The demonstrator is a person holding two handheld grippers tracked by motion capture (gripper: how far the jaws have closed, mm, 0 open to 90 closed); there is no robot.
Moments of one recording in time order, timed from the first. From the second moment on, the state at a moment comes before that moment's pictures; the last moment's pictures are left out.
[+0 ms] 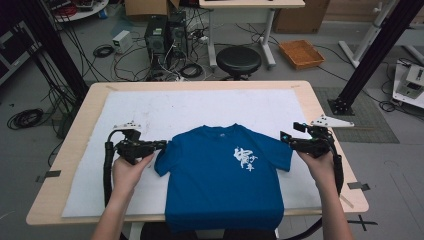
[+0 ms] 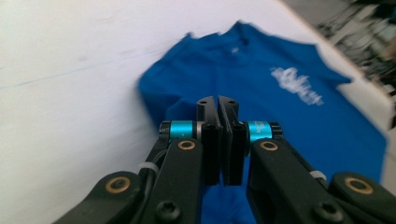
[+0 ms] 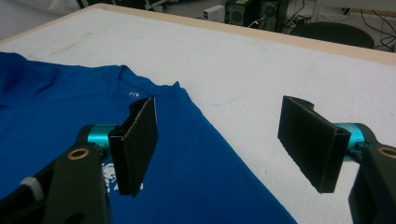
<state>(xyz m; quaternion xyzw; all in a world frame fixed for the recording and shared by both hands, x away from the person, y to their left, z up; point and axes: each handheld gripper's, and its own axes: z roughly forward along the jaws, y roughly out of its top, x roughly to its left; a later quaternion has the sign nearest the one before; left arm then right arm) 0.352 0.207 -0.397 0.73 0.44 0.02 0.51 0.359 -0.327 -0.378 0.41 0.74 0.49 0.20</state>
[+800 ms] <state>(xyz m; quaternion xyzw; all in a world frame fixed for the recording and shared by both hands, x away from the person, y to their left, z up) 0.375 0.104 -0.422 0.72 0.44 0.01 0.54 0.358 -0.332 -0.380 0.42 0.74 0.49 0.20</state>
